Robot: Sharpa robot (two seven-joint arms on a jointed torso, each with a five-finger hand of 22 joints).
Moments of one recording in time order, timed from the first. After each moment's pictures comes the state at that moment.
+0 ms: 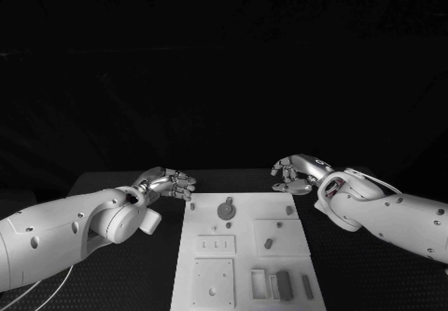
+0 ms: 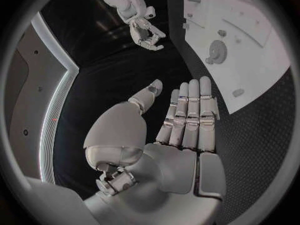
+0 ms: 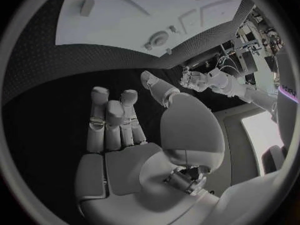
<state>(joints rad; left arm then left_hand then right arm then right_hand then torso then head) 1.33 -0.81 -0.13 1.39 -0.26 -0.25 0.15 1.03 -0.04 0.49 -0.26 0.05 0.84 0.16 0.36 0.51 1.14 0.12 0.16 0.20 1.02 0.08 0.34 0.80 0.05 1.01 -0.01 0.21 0.74 1.29 -0.84 -0.05 1.34 -1.37 -0.45 -0.01 1.11 -0.24 0.64 -0.18 0.08 0.89 0.12 0.33 0.54 1.13 0.00 0.89 1.07 1.19 -0.09 1.39 0.89 0.24 1.16 -0.01 0.86 1.31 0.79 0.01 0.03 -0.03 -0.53</state>
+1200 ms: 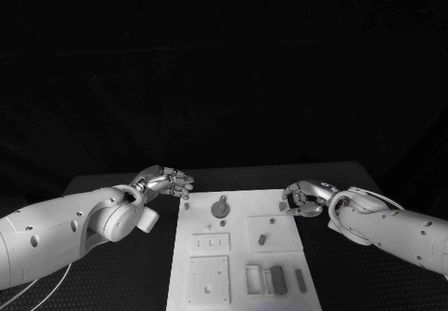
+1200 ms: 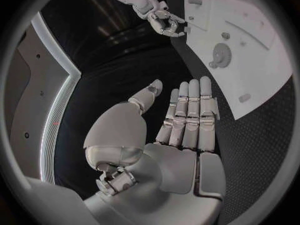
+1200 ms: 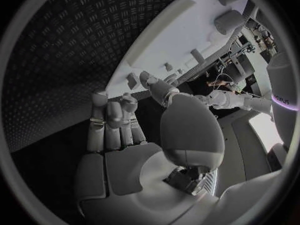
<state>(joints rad) 1.32 -0.80 -0.13 1.36 -0.28 -0.21 0.17 1.03 -0.04 0.49 -0.26 0.05 0.85 0.16 0.36 0.52 1.15 0.11 0.15 0.21 1.03 0.08 0.33 0.82 0.04 1.01 -0.01 0.21 0.74 1.17 -0.80 -0.07 1.10 -1.35 -0.31 0.18 1.12 -0.24 0.66 -0.20 0.08 0.83 0.12 0.28 0.55 1.07 0.01 1.07 1.18 1.14 -0.09 1.44 0.95 0.24 1.11 -0.01 0.91 1.31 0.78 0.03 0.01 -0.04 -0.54</state>
